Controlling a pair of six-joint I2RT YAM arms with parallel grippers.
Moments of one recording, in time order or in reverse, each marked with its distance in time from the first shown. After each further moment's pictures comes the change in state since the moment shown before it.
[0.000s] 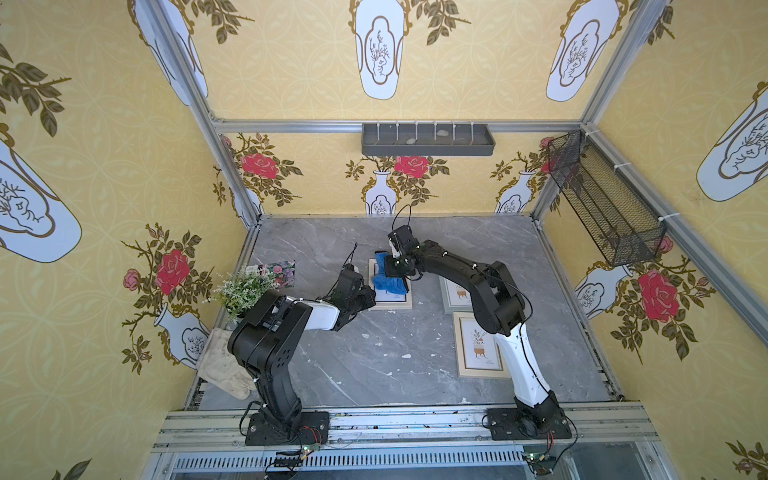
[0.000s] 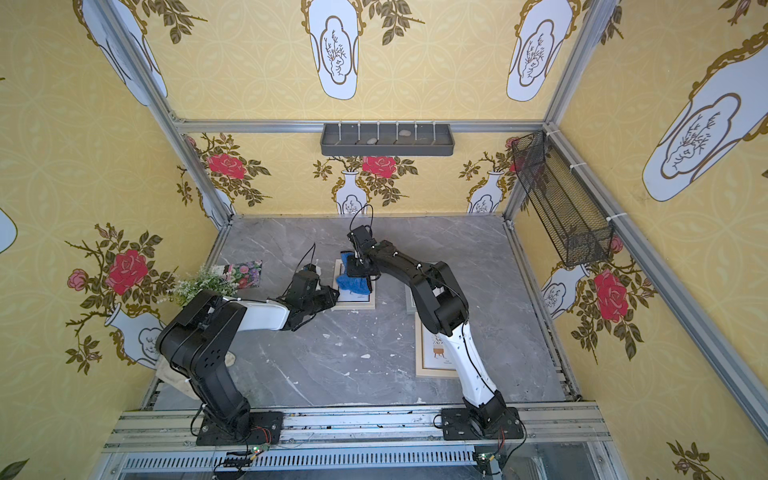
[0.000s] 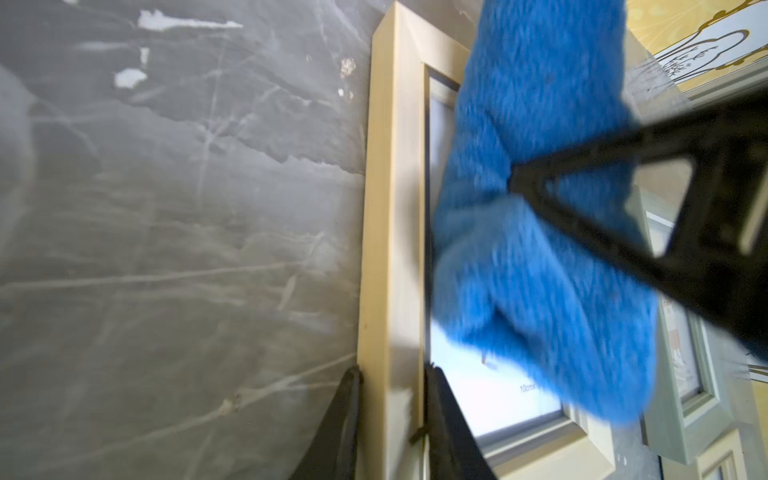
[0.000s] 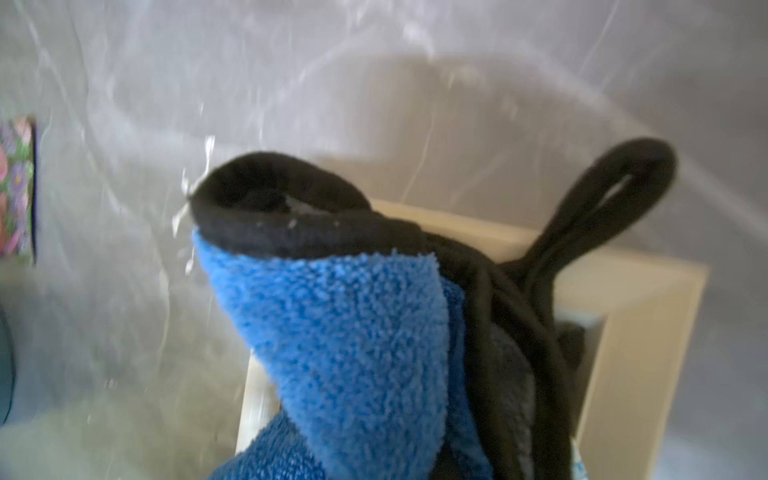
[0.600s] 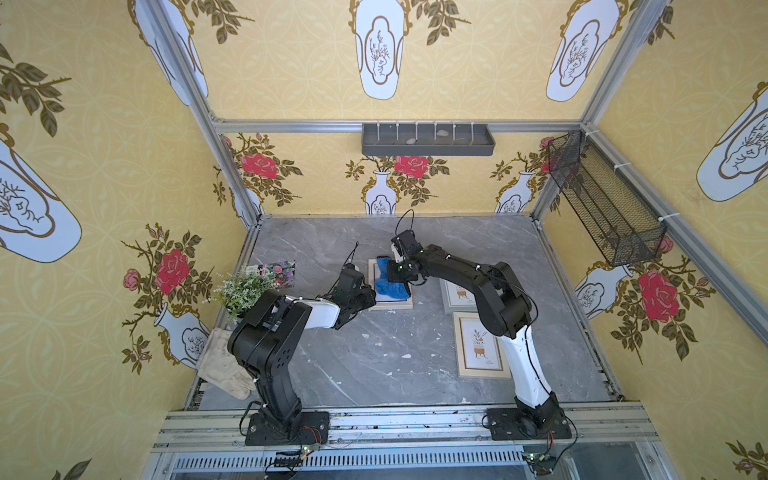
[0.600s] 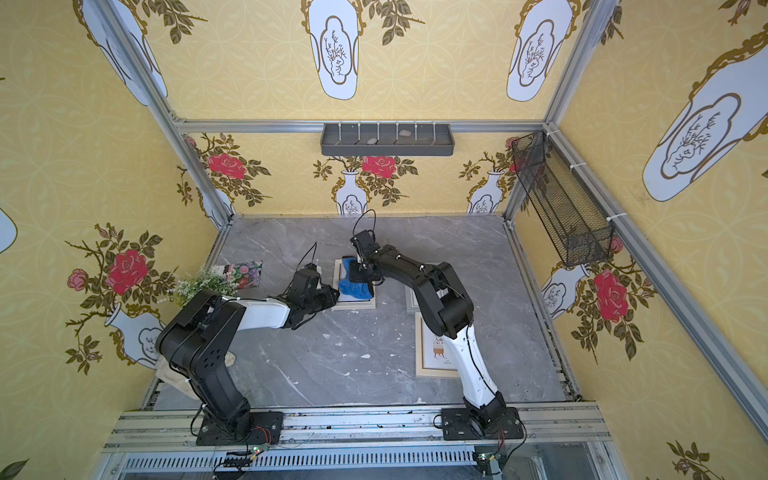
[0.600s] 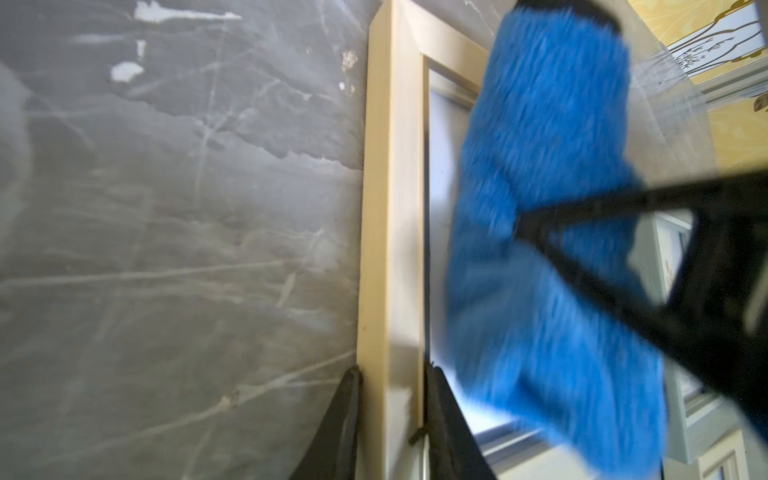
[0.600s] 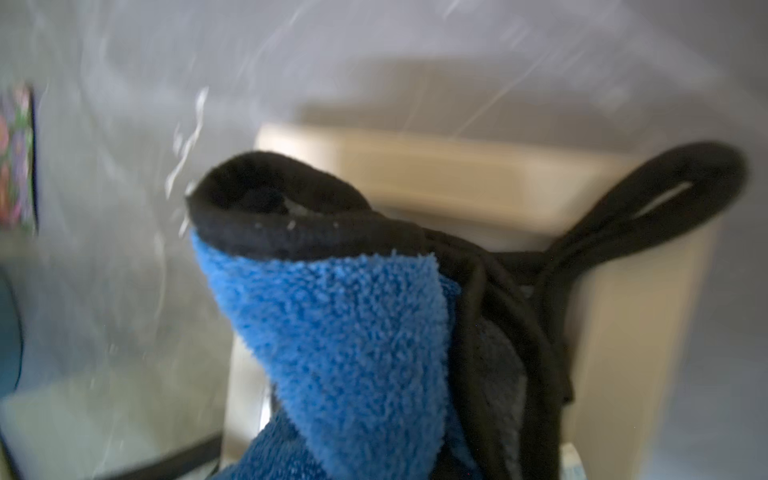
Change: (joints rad) left arm 0.000 -0.001 0.030 -0.060 0.001 0.004; right arm -0.019 -0.069 -0.140 0.047 -0.035 0.017
